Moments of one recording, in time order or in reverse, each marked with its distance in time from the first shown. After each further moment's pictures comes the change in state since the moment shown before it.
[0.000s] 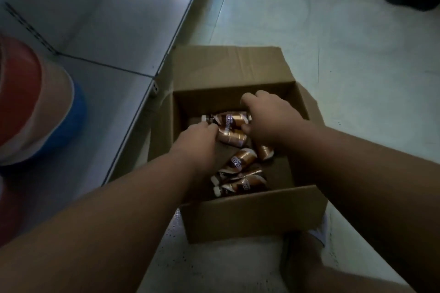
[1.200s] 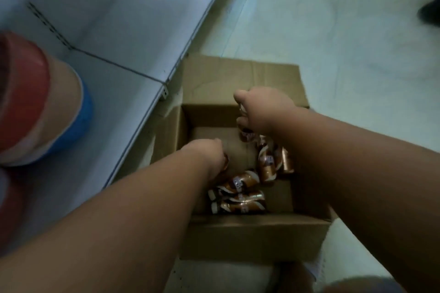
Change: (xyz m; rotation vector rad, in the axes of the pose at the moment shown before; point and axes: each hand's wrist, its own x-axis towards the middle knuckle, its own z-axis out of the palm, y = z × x) left_hand 0.046 0.018 -0.033 0.094 -0.410 -0.217; right_hand 0.081 -0.004 -0.047 -0.228 -0.110 -0.257
